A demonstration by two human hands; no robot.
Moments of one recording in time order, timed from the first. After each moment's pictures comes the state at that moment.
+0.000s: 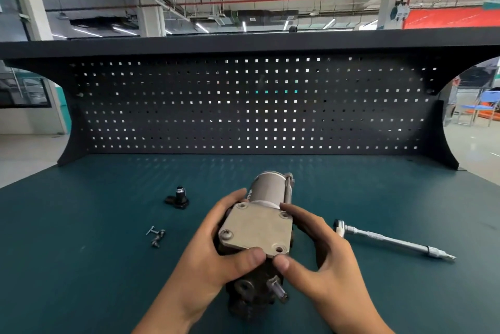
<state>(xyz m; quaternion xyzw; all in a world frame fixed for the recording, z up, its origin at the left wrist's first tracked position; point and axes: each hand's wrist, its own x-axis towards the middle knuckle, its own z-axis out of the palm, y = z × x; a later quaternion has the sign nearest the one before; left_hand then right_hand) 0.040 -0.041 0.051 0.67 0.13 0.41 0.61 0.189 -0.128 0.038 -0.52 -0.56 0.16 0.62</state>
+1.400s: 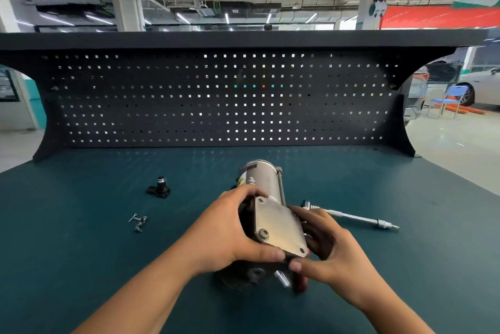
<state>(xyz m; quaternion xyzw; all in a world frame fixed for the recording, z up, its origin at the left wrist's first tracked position) 0.069 -0.068 0.078 0.87 0.24 0.26 0.35 0.236 -0.181 0.028 -0.48 -0.56 0.29 0.61</state>
